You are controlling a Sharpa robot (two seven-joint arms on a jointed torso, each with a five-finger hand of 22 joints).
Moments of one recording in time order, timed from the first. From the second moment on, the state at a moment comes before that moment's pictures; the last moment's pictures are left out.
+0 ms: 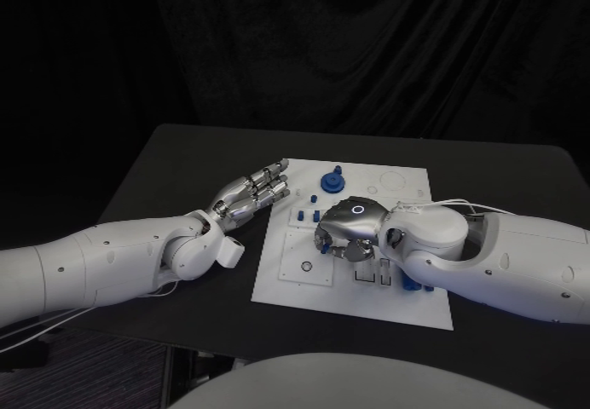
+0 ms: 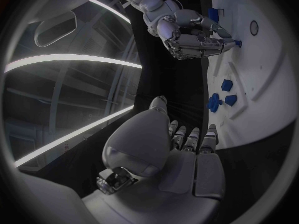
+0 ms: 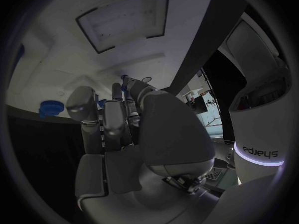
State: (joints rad) left arm 1.07 -0.86 -0.21 1.40 -0.15 0.03 0.68; left_hand 1.55 0.25 -0.23 0.28 0.51 0.15 0.00 0.02 0.02 0.01 0.04 0.01 0.00 0.00 0.13 0.00 0.00 0.17 0.02 0.27 0.01 0.07; right arm 1.25 -0.65 -0.25 1.63 -1.82 -0.13 -0.06; right_hand 1.47 -0.08 0.41 0.03 0.23 1.03 0.13 0.15 0.44 0.96 0.07 0.45 0.26 1.42 0.00 1.28 1.07 0.10 1.37 0.10 0.98 1.31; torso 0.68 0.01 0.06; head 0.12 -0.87
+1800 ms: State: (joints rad) left arm 1.06 -0.85 -0.21 1.40 -0.15 0.04 0.68; left_hand 1.55 0.25 -0.22 0.27 0.51 0.15 0.01 0.02 0.02 0.01 0.04 0.01 0.00 0.00 0.15 0.00 0.00 0.17 0.02 0.27 0.01 0.07; right arm 1.24 -0.64 -0.25 1.63 -1.85 -0.11 -0.07; right_hand 1.43 -0.12 0.42 0.03 0.21 0.86 0.12 0.06 0.36 0.92 0.10 0.39 0.24 1.38 0.02 1.26 1.03 0.10 1.33 0.12 0.93 1.31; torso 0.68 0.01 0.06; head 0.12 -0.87
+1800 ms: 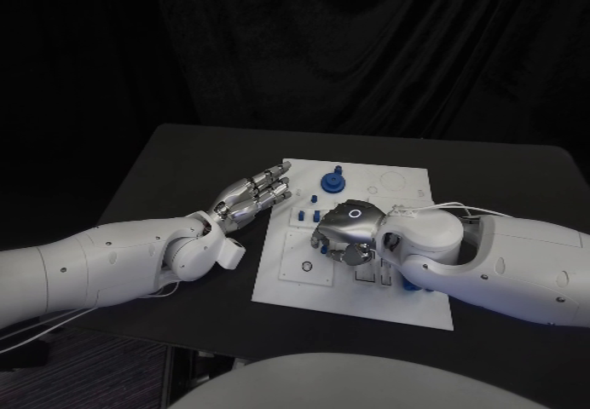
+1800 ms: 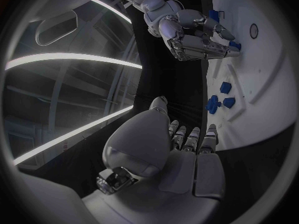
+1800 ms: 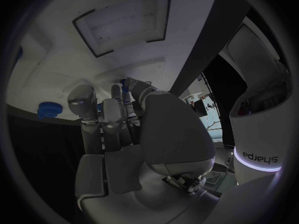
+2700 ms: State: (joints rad) left arm 1.06 -0.86 -0.21 1.40 -0.15 0.04 0.68; left_hand 1.55 0.25 -0.22 0.28 0.51 0.16 0.02 0.02 0.02 0.02 0.06 0.01 0.00 0.00 0.13 0.00 0.00 0.17 0.03 0.27 0.01 0.06; right arm 1.25 -0.72 -0.25 1.67 -1.82 -0.16 -0.07; right_hand 1.42 -0.13 0.26 0.09 0.15 0.71 0.08 0.07 0.23 0.63 0.14 0.39 0.26 1.32 0.04 1.22 0.96 0.13 1.28 0.14 0.78 1.31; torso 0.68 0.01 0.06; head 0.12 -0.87
